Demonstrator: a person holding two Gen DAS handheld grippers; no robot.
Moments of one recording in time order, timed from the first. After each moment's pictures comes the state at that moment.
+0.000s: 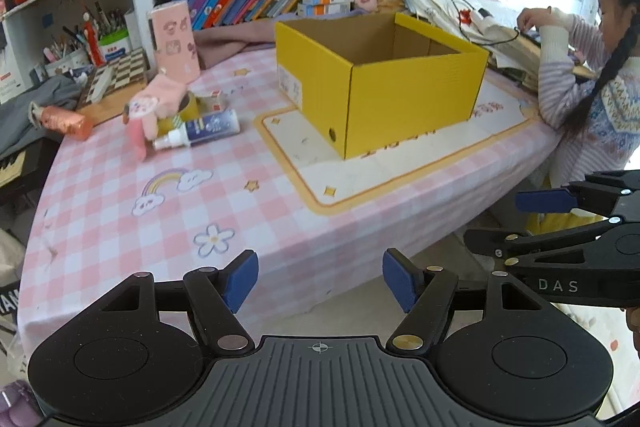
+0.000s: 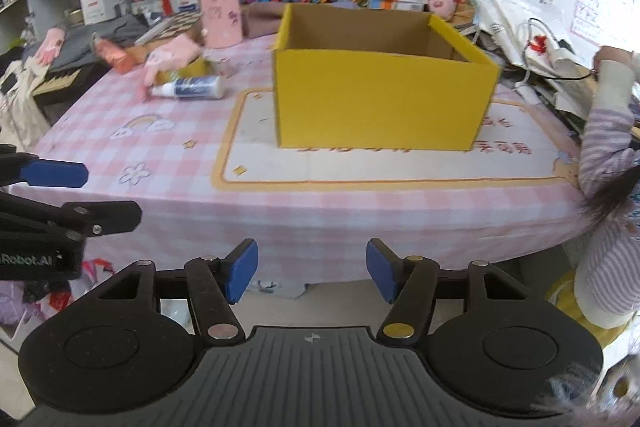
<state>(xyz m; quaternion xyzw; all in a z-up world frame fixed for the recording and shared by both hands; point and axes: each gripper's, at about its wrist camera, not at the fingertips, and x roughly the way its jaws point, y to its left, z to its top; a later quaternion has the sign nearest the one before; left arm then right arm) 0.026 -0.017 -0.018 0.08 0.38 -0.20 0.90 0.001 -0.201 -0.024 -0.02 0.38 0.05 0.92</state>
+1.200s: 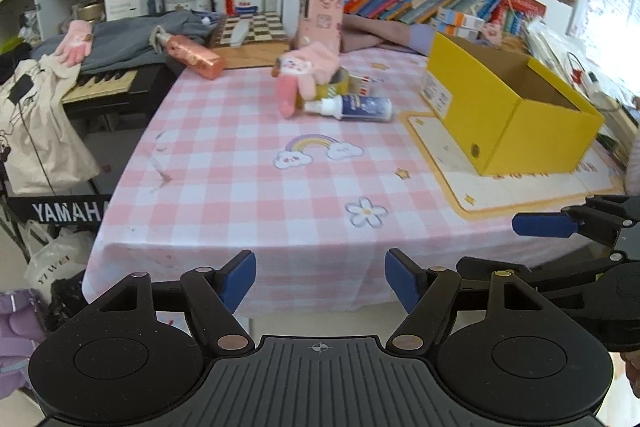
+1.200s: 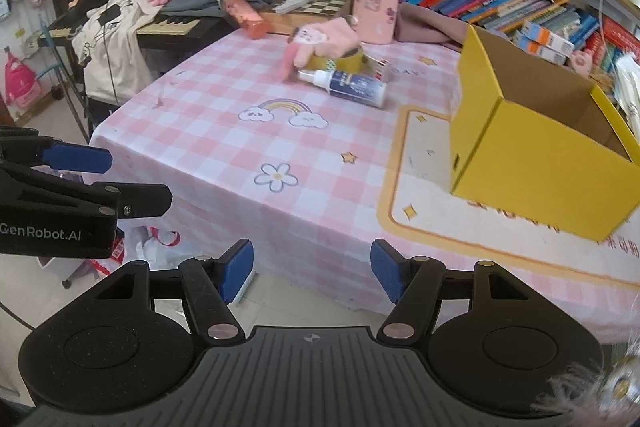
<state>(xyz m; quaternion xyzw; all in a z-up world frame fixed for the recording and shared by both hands) 0.038 0.088 -0.025 -0.02 0.39 -0.06 0.92 0.044 -0.086 -0.027 -0.10 0.38 0.20 0.90</state>
